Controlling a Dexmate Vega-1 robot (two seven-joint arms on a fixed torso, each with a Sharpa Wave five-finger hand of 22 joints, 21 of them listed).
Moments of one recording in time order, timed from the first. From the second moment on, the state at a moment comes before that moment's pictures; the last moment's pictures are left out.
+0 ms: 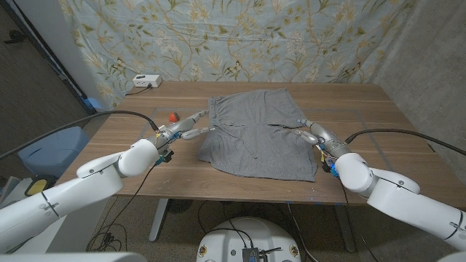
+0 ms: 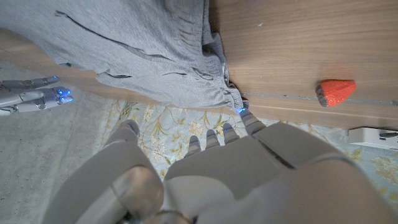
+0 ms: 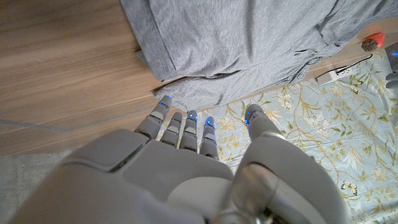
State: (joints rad) left arm 1.18 1.13 0.35 -2.09 0.09 0.17 0.13; left_hand 0.29 0.08 0.35 -0.03 0.21 -0.17 -0.11 0.20 0.17 -0.17 -0.05 0.21 0.18 -0.17 0.05 0.19 0.17 -0.08 0.14 0.23 0.19; right arm -1.27 -1.04 -0.40 -2.31 0.08 -0.60 -0.41; right_hand 0.43 0.17 0.45 -0.13 0.19 0.17 -0.04 0.21 0.18 0.16 0.05 0.22 0.19 0.05 0.02 0.23 0.19 0.20 0.05 0.21 0.17
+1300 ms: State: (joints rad) left arm 1.15 1.22 0.46 -2.27 0.47 0.42 -0.05; left_hand 0.46 -0.01 0.35 -0.17 0.22 0.06 -0.13 0.23 0.17 0.02 -0.07 0.25 0.18 -0.02 0.04 0.20 0.17 0.04 0.15 0.24 0.19; right arm -1.29 -1.10 -0.57 -2.50 -0.12 -0.98 -0.42; right_hand 0.67 0.05 0.47 -0.19 0.19 0.24 -0.02 0.22 0.18 0.22 0.02 0.22 0.19 0.15 0.01 0.22 0.18 0.28 0.08 0.22 0.17
